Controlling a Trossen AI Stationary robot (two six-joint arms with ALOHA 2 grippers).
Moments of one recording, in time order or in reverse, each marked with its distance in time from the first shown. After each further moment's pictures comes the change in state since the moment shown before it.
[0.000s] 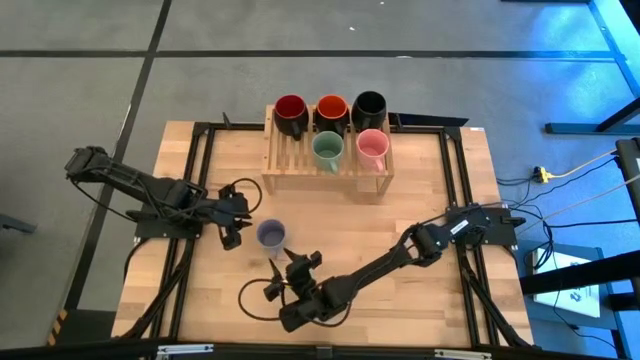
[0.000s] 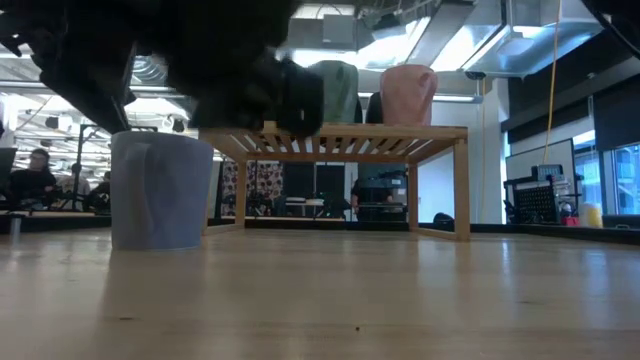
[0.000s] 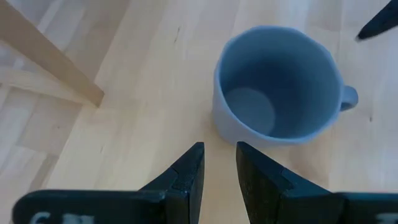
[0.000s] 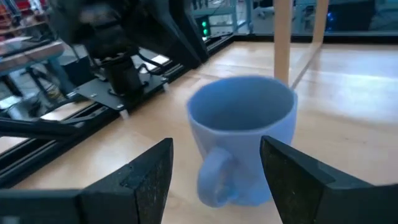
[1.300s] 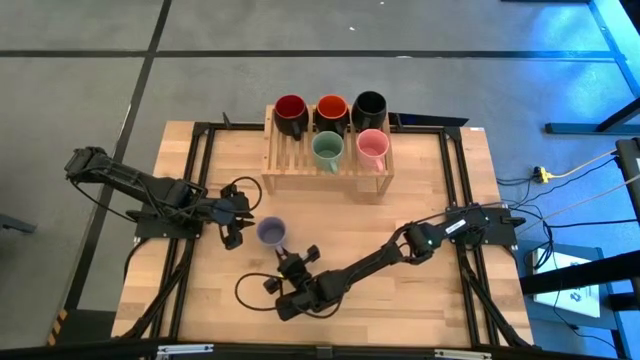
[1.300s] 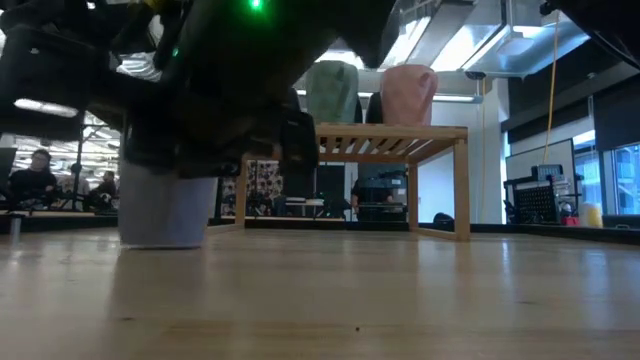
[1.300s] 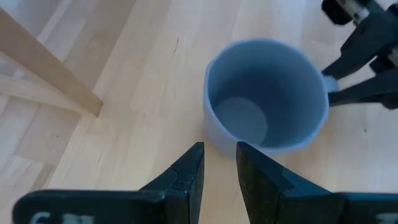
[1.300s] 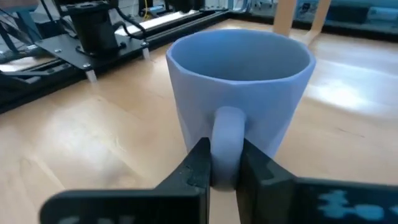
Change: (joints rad) left arm 0.010 0.000 0.000 0.036 -0.003 0.009; right arm -0.045 0.071 -0.001 0.000 -0.054 -0.078
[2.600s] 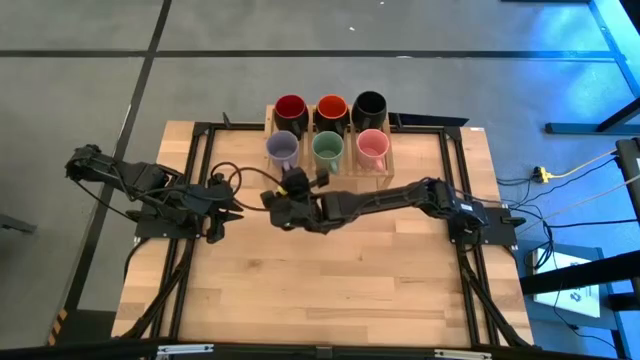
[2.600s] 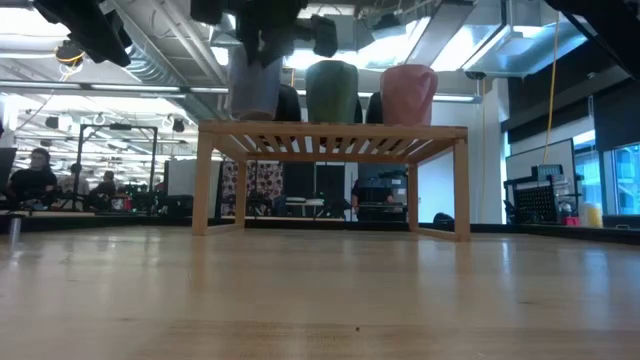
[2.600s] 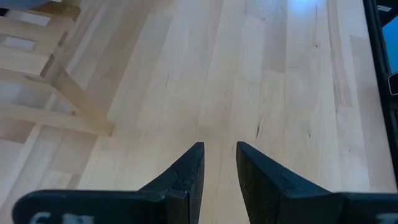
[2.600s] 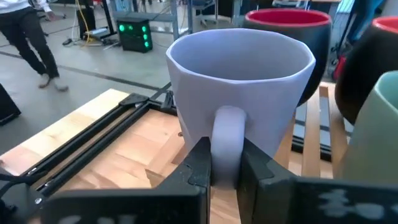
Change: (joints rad) left arm -0.044 -0.106 0.243 -0.260 0.003 0.023; right arm -0.290 -0.369 0.000 -0.207 -0.019 -0.197
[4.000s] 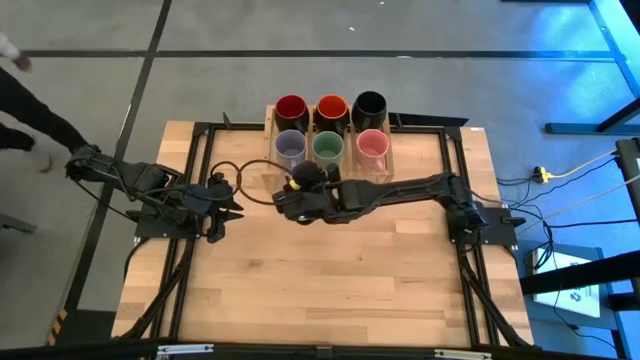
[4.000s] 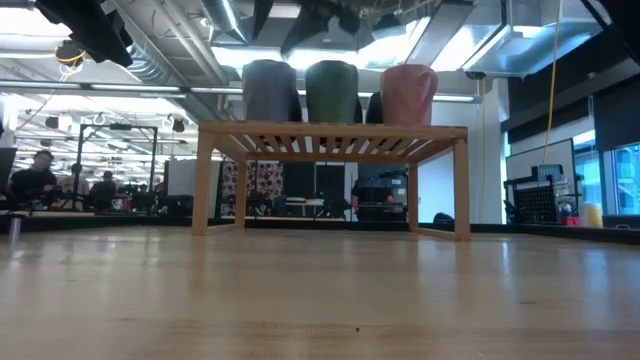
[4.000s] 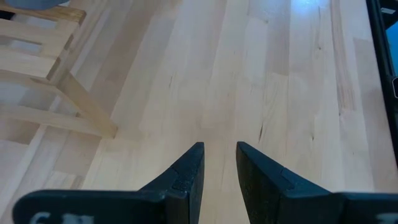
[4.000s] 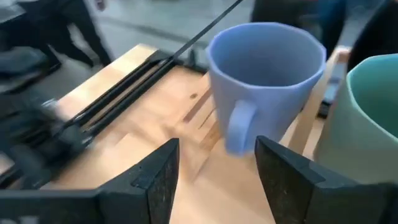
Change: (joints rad) left arm 0.000 0.000 0.000 0.003 -0.015 0.001; right arm -0.008 -0.128 0.000 -0.282 -0.251 0.142
